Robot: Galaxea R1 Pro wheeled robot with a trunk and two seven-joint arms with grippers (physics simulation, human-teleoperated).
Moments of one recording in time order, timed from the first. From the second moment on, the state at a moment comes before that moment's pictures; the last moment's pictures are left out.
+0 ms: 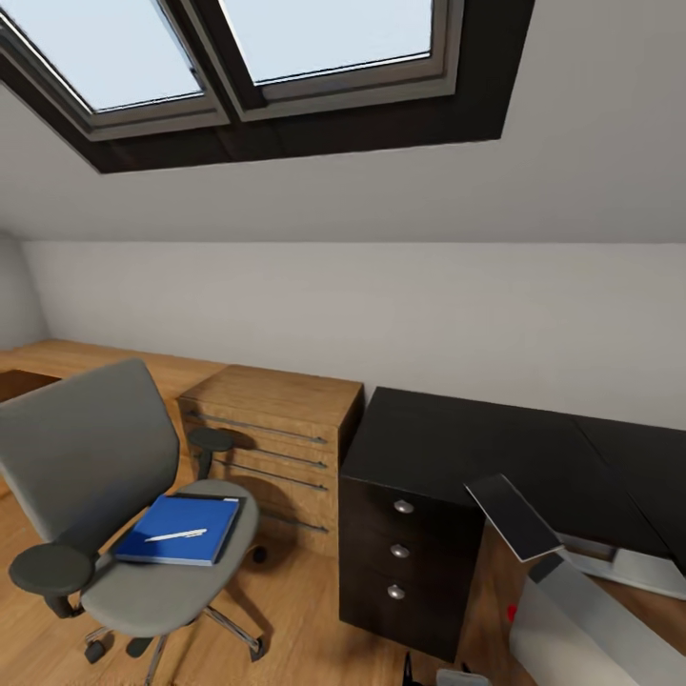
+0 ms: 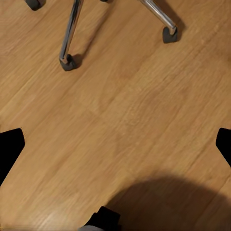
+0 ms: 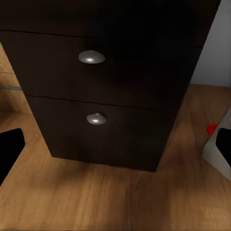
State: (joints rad) left arm -0.07 0.07 -0.86 -0.57 0.93 -0.28 0.65; right arm -0.28 0.09 0.95 -0.26 -0.71 -0.72 -0.50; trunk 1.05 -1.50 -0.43
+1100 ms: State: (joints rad) left arm -0.07 0.07 -0.86 -0.57 0.94 -0.28 0.65; right arm -0.28 0.10 0.95 -0.25 -0.71 -0.72 -0.49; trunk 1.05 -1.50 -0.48
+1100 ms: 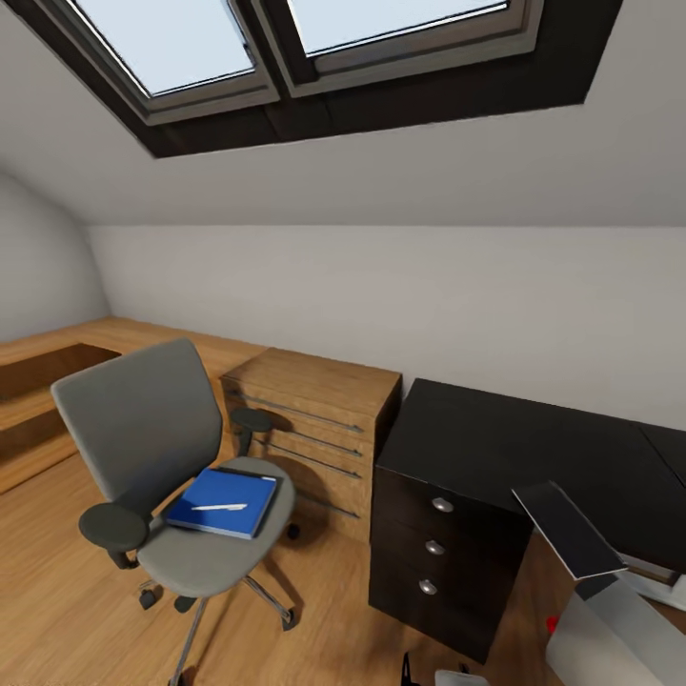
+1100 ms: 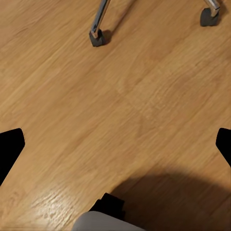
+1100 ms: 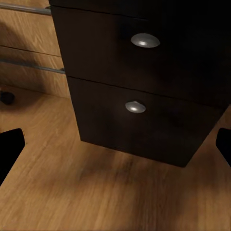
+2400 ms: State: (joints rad) left arm -0.07 0.07 -0.86 -0.57 0.94 -0.28 0.65; right arm -0.28 0.10 0.95 -0.25 -0.71 -0.72 -0.49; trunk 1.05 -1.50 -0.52
